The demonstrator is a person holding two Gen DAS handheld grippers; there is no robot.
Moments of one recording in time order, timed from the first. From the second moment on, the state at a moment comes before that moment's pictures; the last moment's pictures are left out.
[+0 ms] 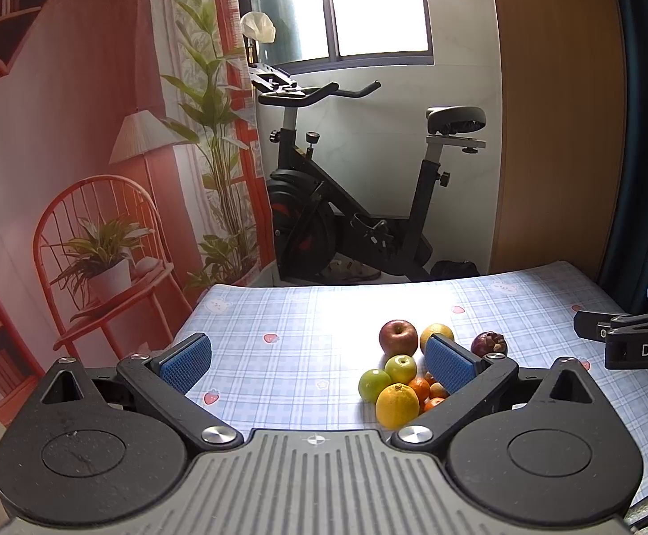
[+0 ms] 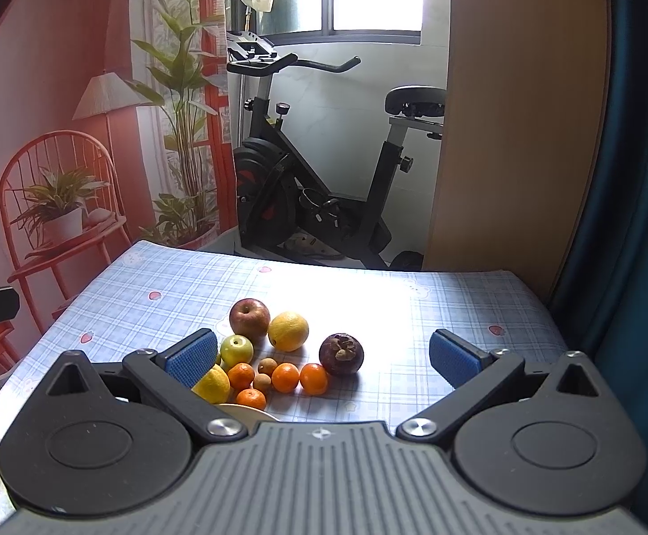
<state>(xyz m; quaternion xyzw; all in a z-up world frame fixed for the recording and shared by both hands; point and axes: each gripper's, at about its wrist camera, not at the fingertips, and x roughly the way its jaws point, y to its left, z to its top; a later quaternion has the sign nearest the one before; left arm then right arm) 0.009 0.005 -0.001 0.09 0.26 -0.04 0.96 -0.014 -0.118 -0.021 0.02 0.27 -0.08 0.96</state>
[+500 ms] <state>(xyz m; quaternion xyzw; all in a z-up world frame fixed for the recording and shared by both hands) 0.008 0.004 -0.003 0.09 0.25 -0.04 0.96 -0.015 -0.122 -0.020 0.02 0.27 -0.08 0.96</state>
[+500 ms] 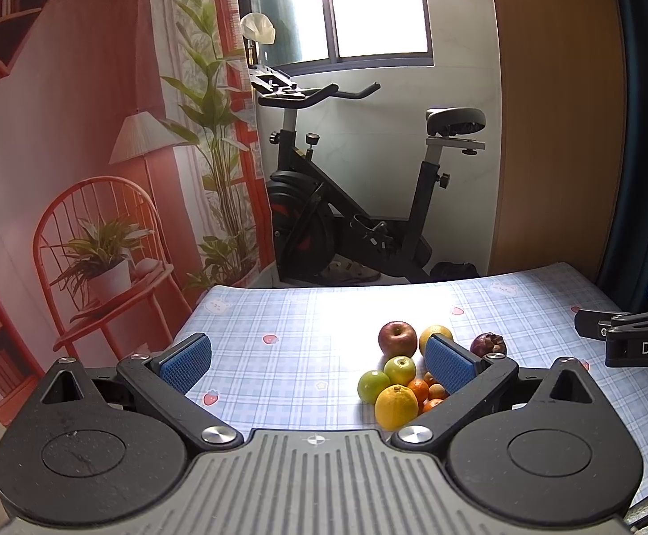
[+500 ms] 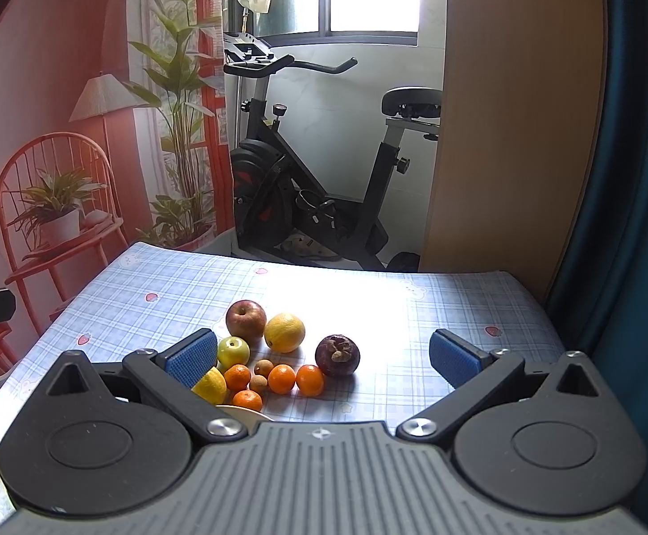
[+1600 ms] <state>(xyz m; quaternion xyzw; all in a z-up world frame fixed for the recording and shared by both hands) 0.012 0.012 -0.003 0.06 0.26 -0.06 0.96 -0.011 -0.124 -0.022 0.03 0.28 -0.08 0.96</state>
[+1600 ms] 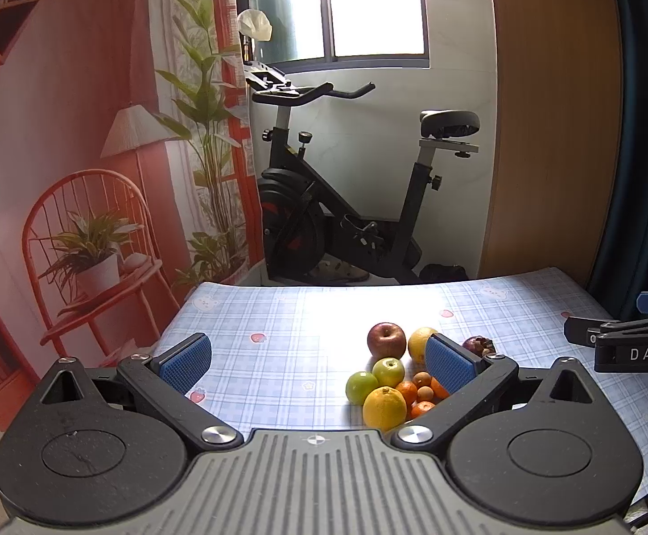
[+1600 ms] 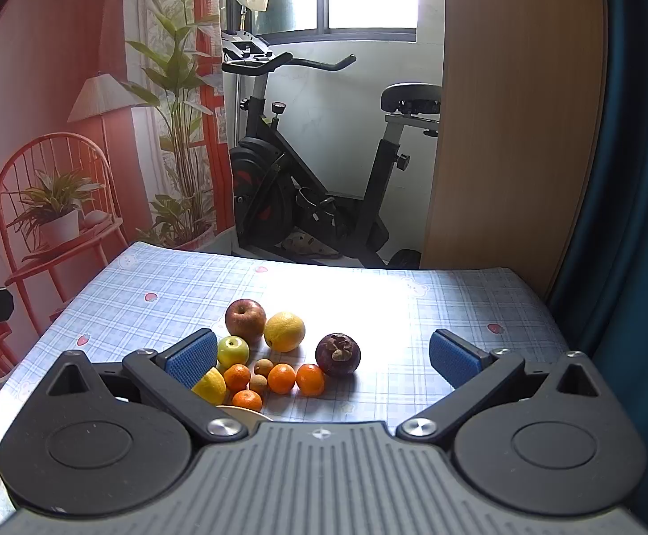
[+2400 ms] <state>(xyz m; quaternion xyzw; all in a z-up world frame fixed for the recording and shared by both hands) 0.097 0.035 -0.061 0.01 0.31 -0.07 0.95 0.029 -0.180 -0.098 0.12 0.19 -0.04 0.97</state>
